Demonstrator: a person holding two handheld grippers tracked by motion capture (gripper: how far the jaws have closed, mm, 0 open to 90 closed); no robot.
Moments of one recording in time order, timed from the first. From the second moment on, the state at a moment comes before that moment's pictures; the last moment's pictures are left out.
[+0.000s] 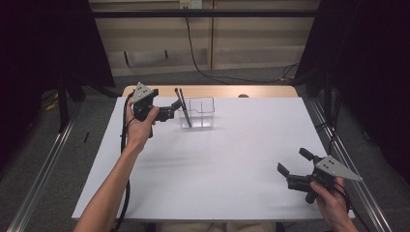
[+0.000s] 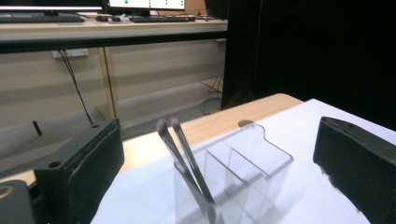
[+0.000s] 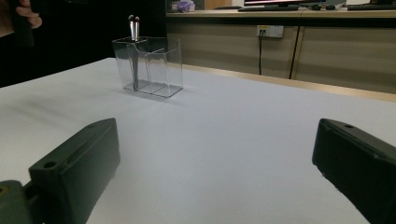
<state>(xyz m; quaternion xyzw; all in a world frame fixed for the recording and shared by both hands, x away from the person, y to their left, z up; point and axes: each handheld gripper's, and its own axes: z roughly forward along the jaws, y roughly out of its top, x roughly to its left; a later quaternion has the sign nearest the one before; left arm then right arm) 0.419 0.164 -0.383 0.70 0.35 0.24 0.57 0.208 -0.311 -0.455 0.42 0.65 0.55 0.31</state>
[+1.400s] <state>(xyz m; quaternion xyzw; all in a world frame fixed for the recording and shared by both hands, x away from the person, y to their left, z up) 0.304 0.238 -0.412 0.69 0.37 0.29 0.55 0.205 -0.307 -0.450 0.42 0.65 0.55 0.31</state>
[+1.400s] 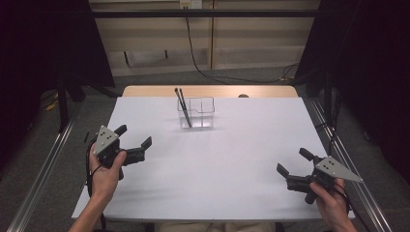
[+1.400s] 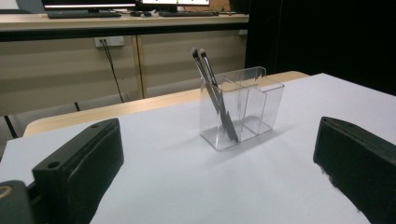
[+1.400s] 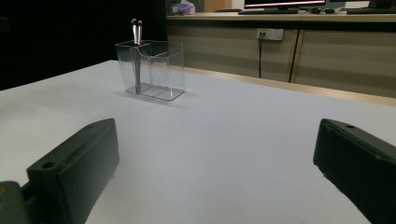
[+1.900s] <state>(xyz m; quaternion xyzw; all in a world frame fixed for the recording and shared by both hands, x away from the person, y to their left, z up) 0.273 0.245 -0.427 0.69 0.38 0.28 0.55 0.204 -0.308 -0.449 0.42 0.65 0.55 0.32</state>
